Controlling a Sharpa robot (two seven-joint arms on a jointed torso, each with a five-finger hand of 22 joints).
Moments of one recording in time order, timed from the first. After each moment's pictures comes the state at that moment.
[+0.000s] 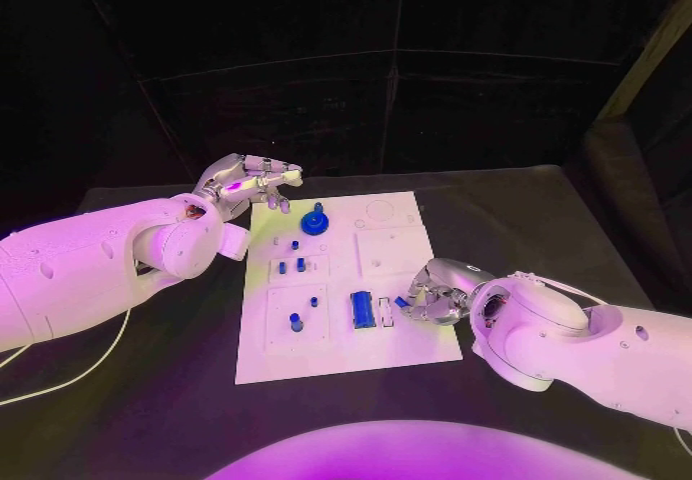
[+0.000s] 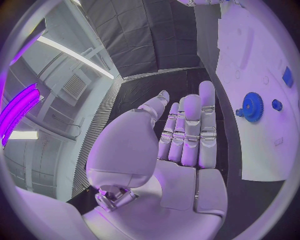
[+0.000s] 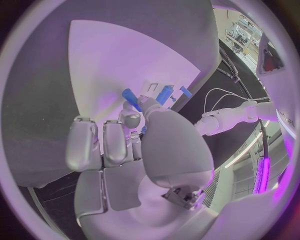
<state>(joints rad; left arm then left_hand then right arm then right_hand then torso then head) 1.22 -0.84 -0.08 1.41 -0.10 -0.20 0.31 1.31 -0.07 0.29 -0.01 0.05 1.02 0.18 0.13 0.09 1.10 0.11 0.22 0.12 1.20 0.02 1.01 0.57 0.16 1.19 0.13 0.54 0.74 0.97 -0.95 -0.02 1.90 -1.45 -0.32 -0.64 1.35 -0.05 0.18 0.18 0.40 1.01 0.08 0.27 0.30 1.35 -0.01 0.92 1.11 1.47 -0.07 1.31 1.10 0.08 1.44 0.03 1.37 1.21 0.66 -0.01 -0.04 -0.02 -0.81</state>
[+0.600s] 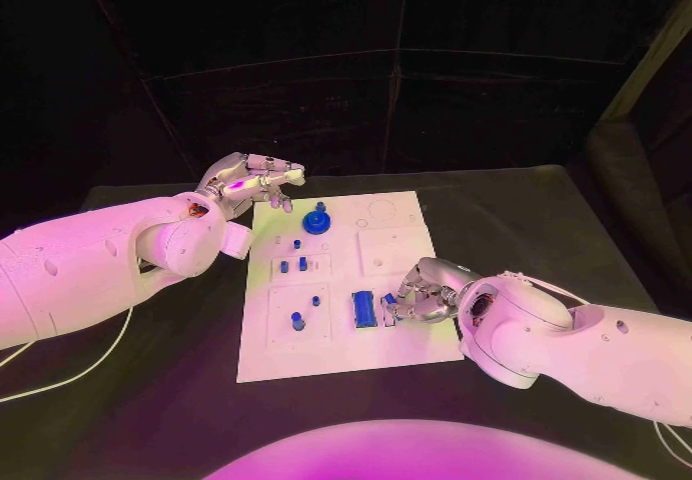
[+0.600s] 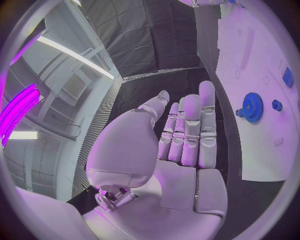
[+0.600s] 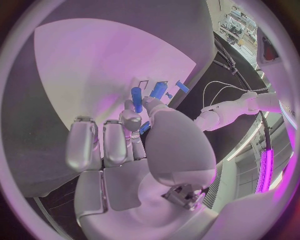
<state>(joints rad) 1.22 -0.84 -0.08 1.41 -0.10 -0.20 0.31 1.31 -0.07 0.29 -0.01 0.05 1.02 0.18 0.13 0.09 1.10 0.11 0.22 0.12 1.20 0.02 1.01 0.57 0.16 1.19 0.13 0.54 0.74 0.97 -0.89 -0.02 1.87 -1.39 -0.36 -0.64 1.26 -0.09 0.17 0.22 0.45 1.04 0.07 0.27 0.31 1.37 -0.01 0.95 1.13 1.47 -0.07 1.31 1.12 0.08 1.44 0.03 1.37 1.21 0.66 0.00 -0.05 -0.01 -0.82</state>
